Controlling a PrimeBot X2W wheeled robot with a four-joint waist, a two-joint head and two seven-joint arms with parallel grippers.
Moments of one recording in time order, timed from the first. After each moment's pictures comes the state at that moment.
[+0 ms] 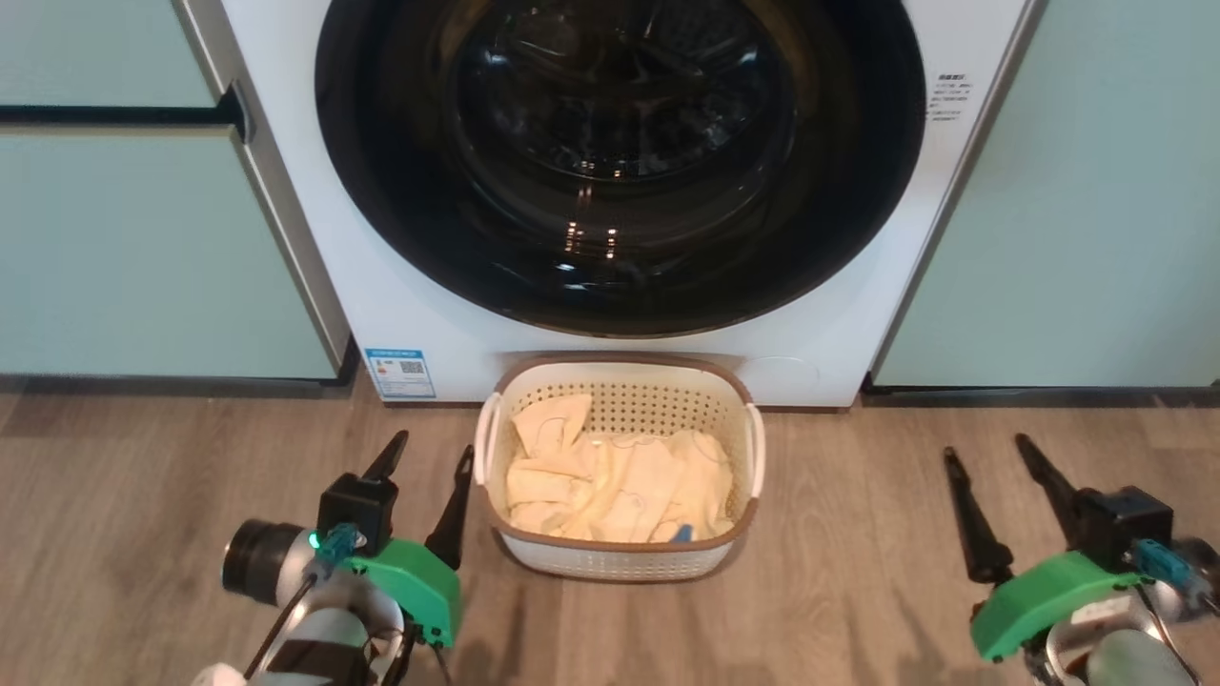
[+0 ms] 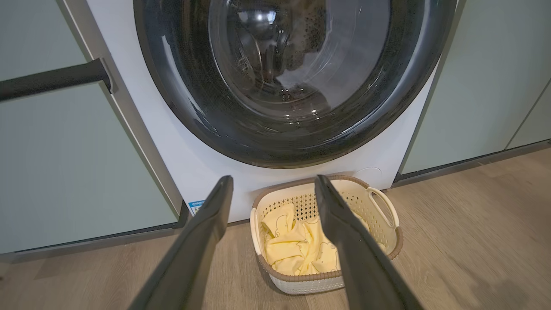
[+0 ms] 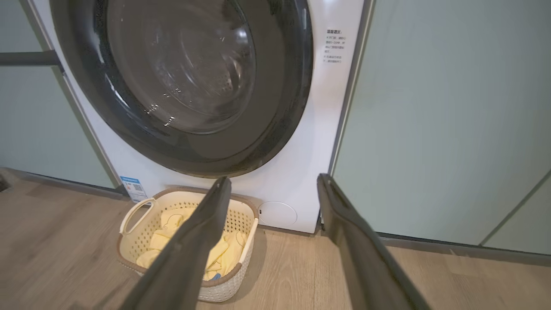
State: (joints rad) left arm -0.17 0.11 -0.17 0.43 -0.10 0.03 -0.25; right arm -0.16 -0.04 0.03 0.44 -0.01 0.13 -0.25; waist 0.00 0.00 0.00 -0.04
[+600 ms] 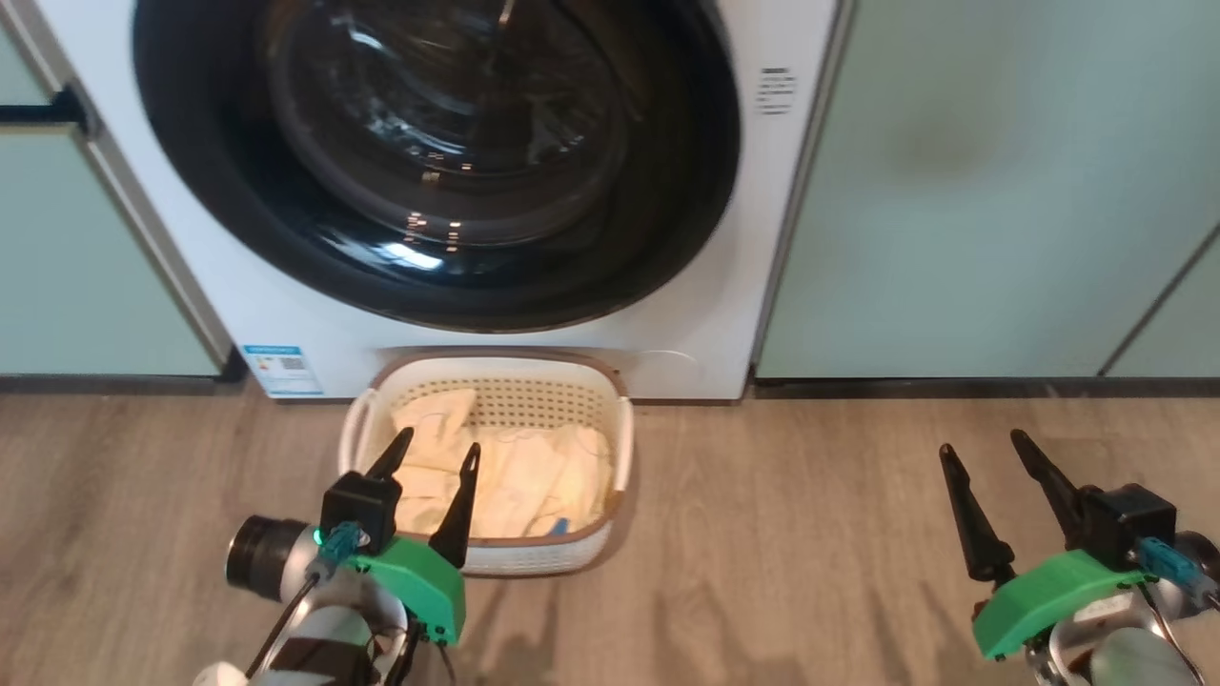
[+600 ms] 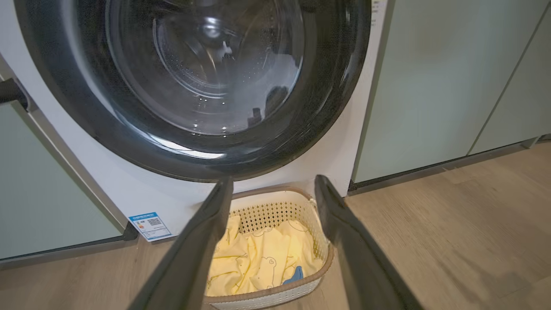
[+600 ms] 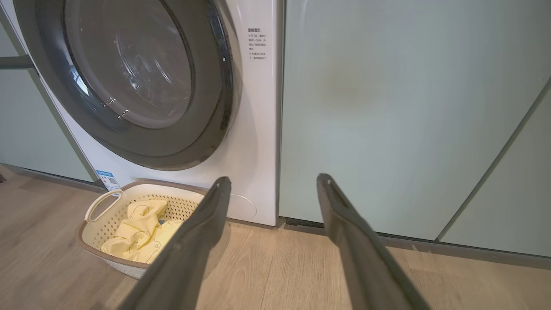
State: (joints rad) left arm -0.17 0.11 -0.17 0.42 -0.10 0.03 -0.25; right arm -0.16 -0.04 0.03 0.43 -0.01 0.13 -0.25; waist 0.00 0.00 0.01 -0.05
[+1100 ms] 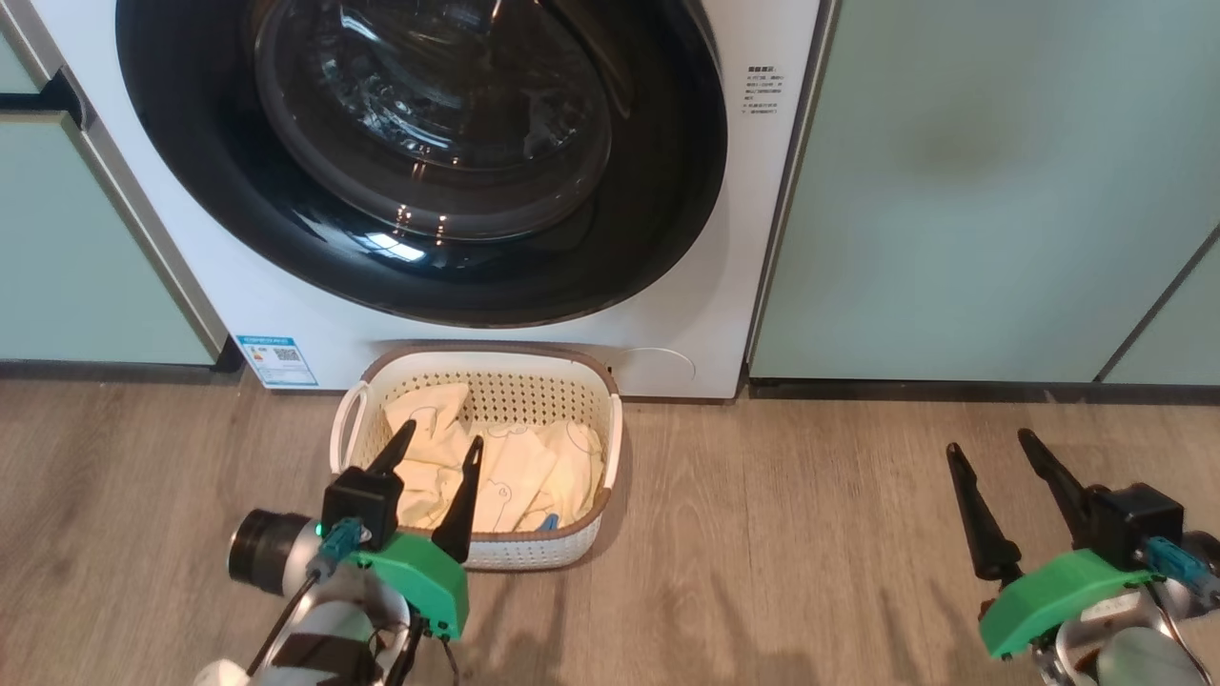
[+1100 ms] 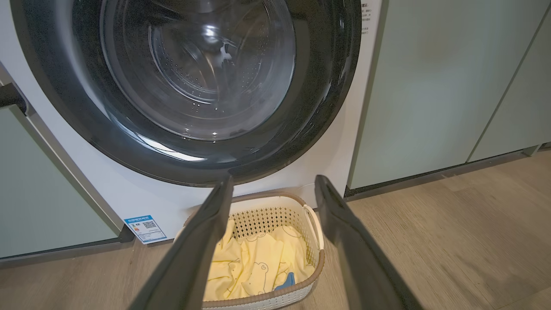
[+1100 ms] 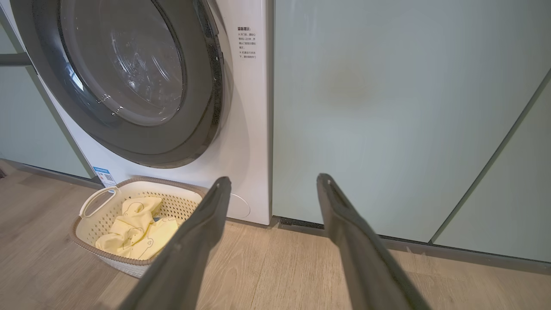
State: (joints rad) left arm -0.17 0.11 -0.17 0.40 -0.10 0.03 -0.25; right arm -0.16 -0.05 0.02 0.42 -0.01 0.13 -0.25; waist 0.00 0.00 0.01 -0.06
